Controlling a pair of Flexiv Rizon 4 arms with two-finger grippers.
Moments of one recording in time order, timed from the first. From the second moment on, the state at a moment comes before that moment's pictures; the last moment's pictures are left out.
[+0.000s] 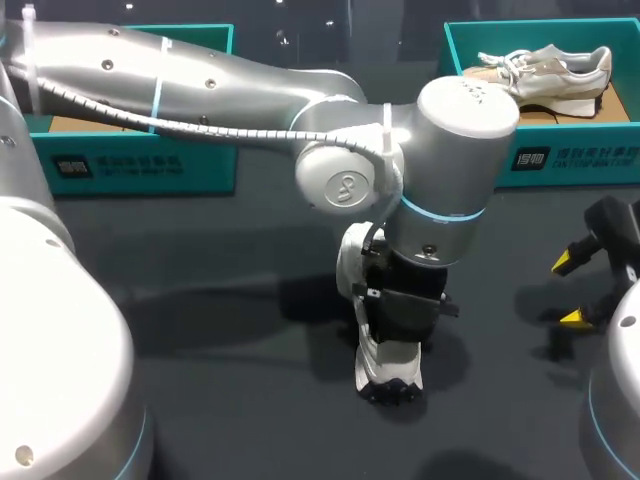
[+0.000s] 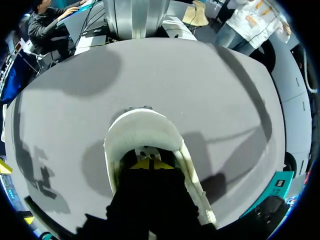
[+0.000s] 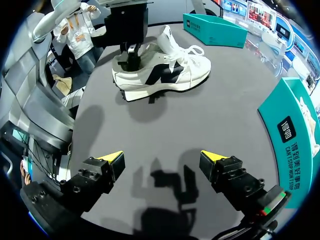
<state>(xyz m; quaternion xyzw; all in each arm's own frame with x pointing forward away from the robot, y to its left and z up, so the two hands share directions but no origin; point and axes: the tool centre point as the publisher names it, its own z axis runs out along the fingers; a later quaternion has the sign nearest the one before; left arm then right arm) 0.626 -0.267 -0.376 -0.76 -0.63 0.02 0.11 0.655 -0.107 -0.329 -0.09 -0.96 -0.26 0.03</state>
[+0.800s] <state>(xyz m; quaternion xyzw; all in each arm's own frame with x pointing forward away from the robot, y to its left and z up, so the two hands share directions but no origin) 0.628 -0.248 -0.398 -0.75 -0.64 -0.02 0.15 0.655 -0.107 -0.329 -0.09 -0.96 -0.26 0.03</state>
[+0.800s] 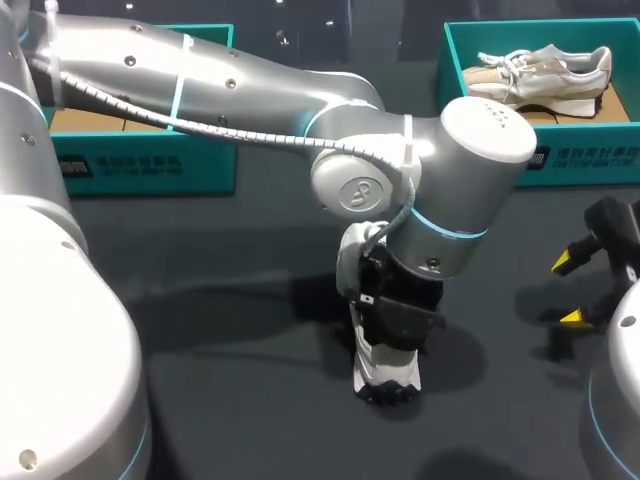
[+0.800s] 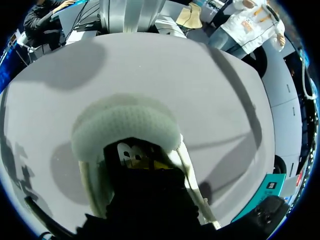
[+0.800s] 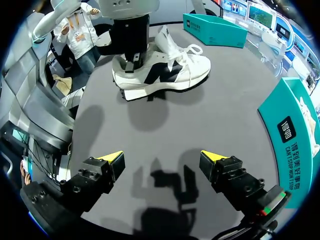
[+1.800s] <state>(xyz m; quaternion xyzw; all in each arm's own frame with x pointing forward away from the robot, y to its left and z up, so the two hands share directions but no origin) 0.630 -0.268 -0.392 -0.76 -0.65 0.00 0.07 0.656 -0.107 -0.329 -0.09 -0.96 -0.26 0.03</state>
